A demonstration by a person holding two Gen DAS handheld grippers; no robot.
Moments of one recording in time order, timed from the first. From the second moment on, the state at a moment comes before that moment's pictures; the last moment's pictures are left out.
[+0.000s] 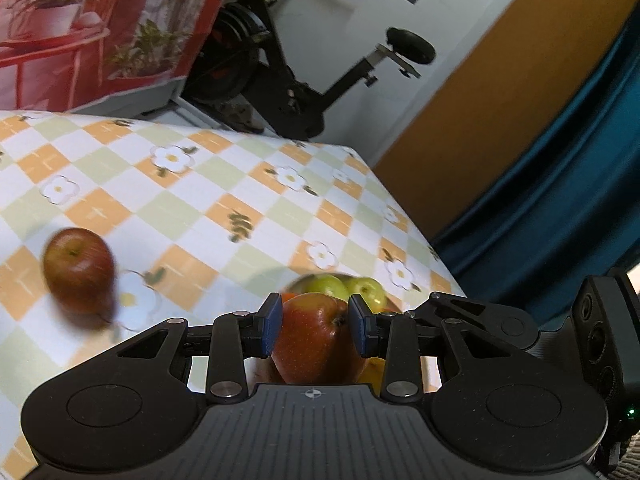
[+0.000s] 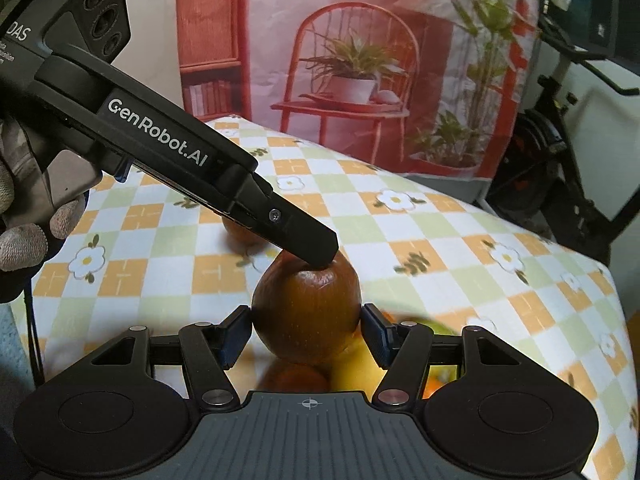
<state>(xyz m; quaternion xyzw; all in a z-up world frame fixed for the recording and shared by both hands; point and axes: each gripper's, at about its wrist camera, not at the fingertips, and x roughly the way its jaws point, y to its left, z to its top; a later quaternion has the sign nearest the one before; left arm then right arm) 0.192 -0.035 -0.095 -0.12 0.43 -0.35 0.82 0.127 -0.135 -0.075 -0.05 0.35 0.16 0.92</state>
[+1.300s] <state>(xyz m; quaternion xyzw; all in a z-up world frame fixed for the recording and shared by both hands) 0.144 -0.073 -0.122 -0.09 0.45 -0.37 0.81 0.055 -0.158 -0.106 0.00 0.37 0.14 0.92</state>
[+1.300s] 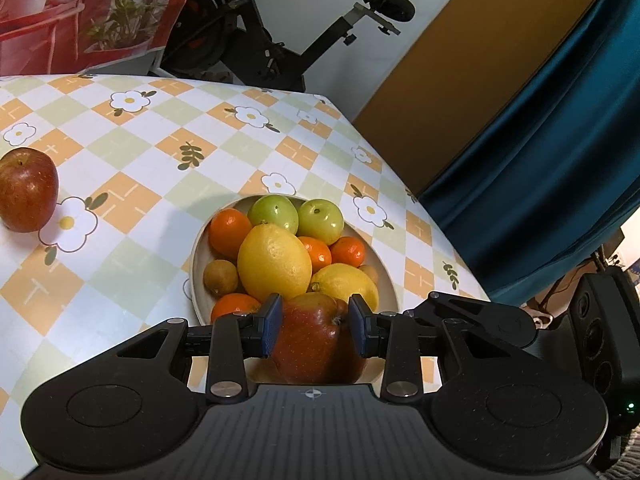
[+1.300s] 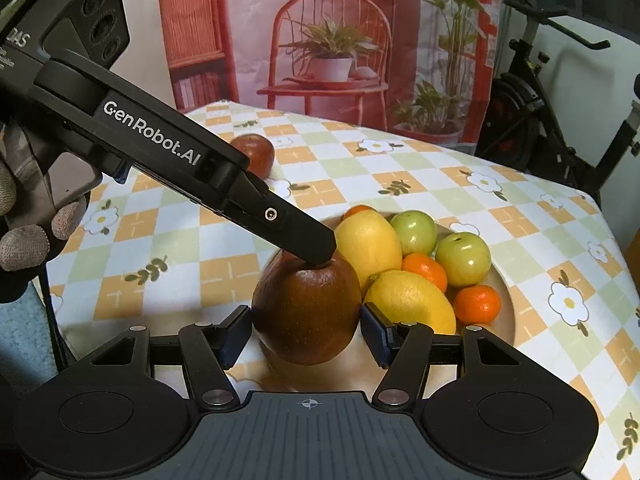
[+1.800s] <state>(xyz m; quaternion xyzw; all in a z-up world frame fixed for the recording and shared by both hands) 0.144 -0.073 -0.133 -0.08 0.46 -0.35 0.81 0.064 -0.164 -0.124 0.05 0.39 0.13 0.91</state>
